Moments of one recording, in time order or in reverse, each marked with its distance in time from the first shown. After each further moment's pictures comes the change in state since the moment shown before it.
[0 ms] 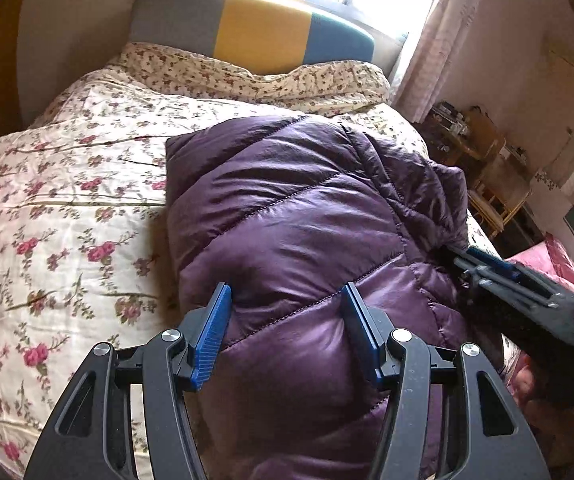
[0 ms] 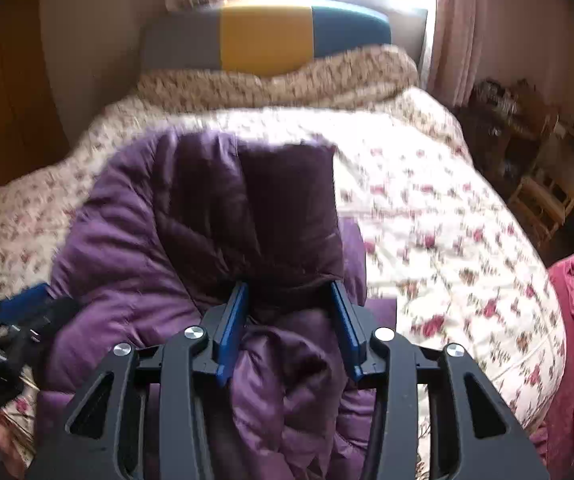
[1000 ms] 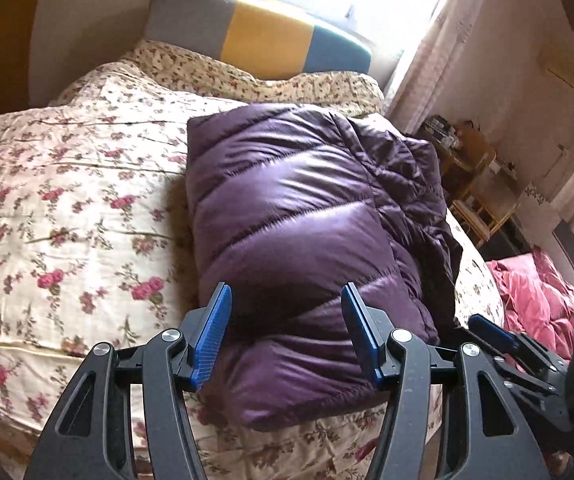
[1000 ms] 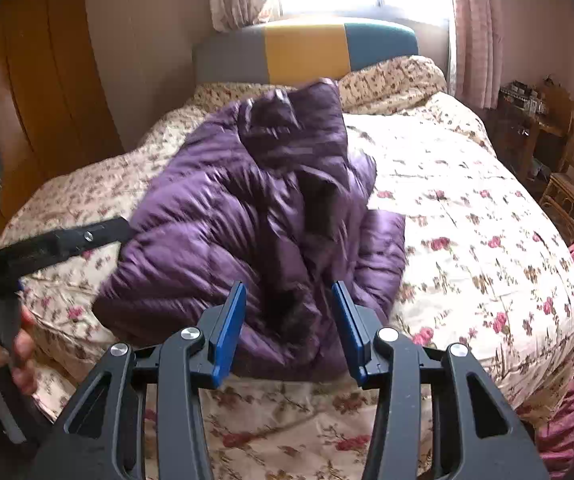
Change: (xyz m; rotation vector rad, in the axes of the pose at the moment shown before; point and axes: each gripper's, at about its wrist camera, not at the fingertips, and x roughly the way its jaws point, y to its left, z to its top) left arm -0.054 0.002 -0.049 -0.057 -0.049 -0.025; right arm -0.112 0.001 -0.086 -0.035 -0.139 0.194
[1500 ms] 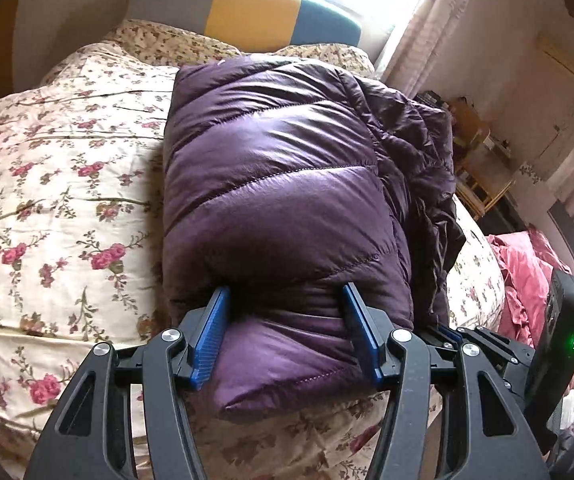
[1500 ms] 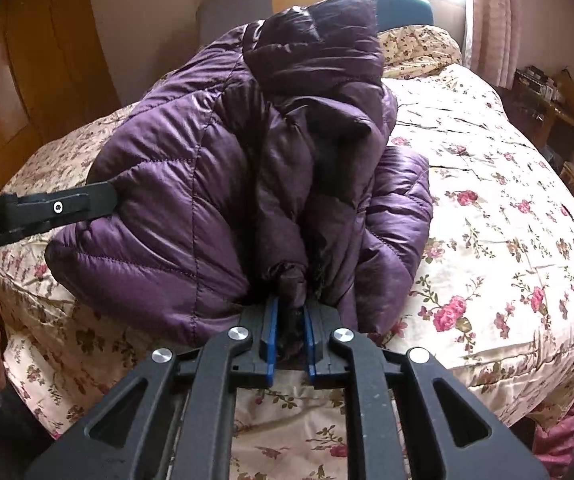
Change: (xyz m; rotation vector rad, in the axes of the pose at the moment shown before) left arm 0.031 -0.009 -0.018 0.027 0.092 -0.034; right arm 0.058 -0.014 -0.037 -0.040 0.127 0.024
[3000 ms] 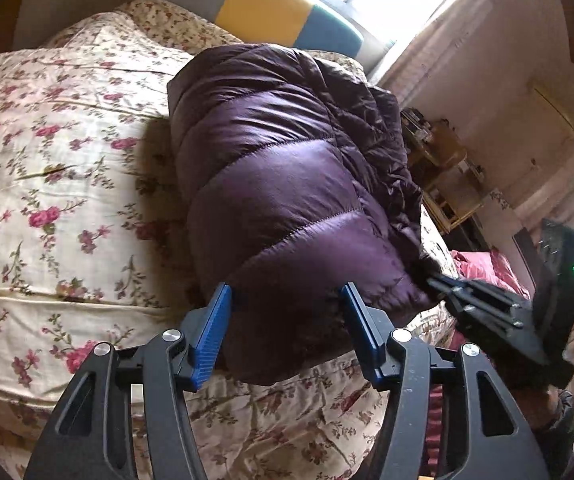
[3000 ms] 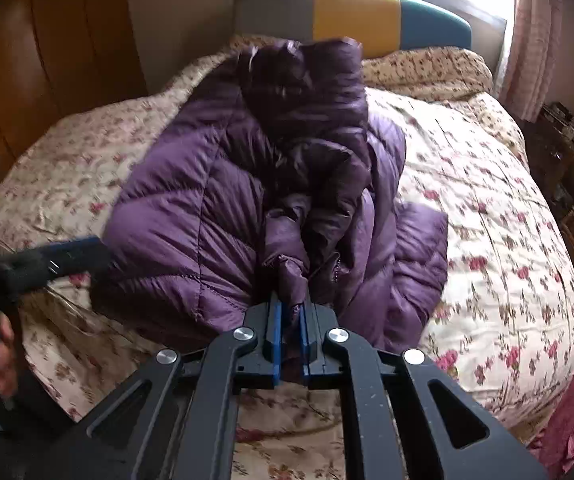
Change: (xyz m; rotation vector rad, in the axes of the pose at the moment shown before) left arm -0.046 0.043 -0.004 -0.110 0.018 -0.152; right arm -0.014 0.021 0.046 -0.141 0.075 0.009
